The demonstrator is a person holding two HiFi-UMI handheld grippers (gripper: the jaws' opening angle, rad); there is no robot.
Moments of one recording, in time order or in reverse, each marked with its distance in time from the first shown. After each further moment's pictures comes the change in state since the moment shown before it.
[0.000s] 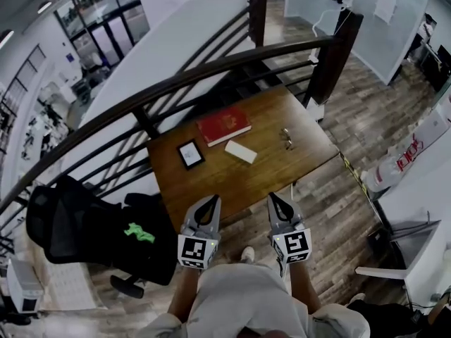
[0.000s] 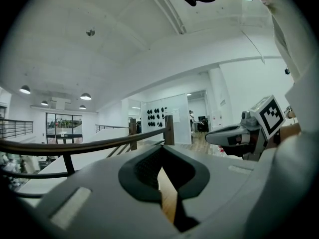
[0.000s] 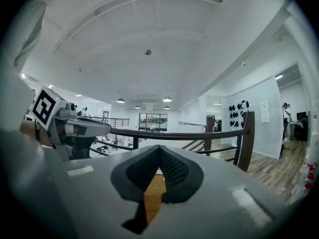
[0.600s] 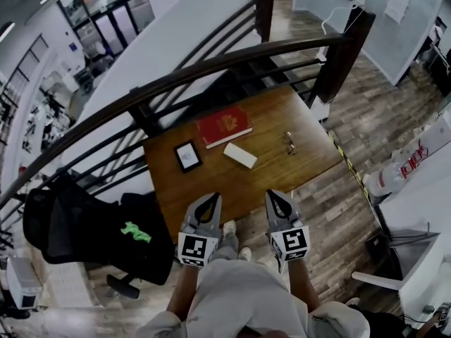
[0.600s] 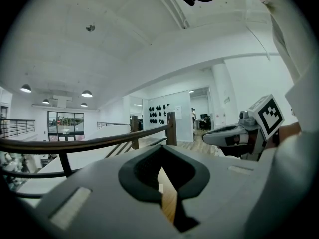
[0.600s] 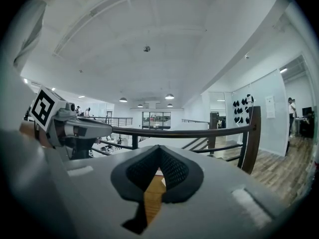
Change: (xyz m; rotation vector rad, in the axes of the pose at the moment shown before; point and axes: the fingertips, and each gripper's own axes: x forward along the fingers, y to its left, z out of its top) left arm 0.058 0.014 -0.009 -0.011 0.031 0.019; right arm 0.054 -0.035 -0.010 0.015 0.026 0.051
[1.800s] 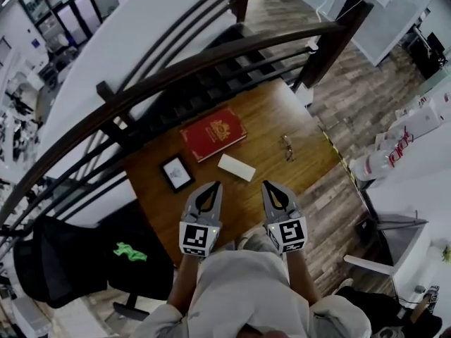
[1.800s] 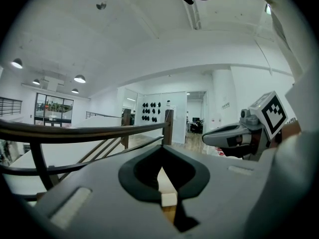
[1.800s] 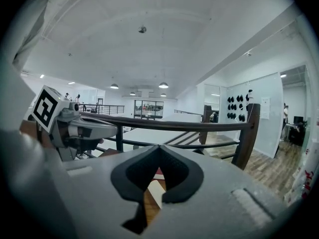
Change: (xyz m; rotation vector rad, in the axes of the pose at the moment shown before) left arm 0.134 0.104 -0.041 -0.110 0.019 -0.137; right arm 0.147 -0.039 -0.013 -0.037 0.136 -0.104
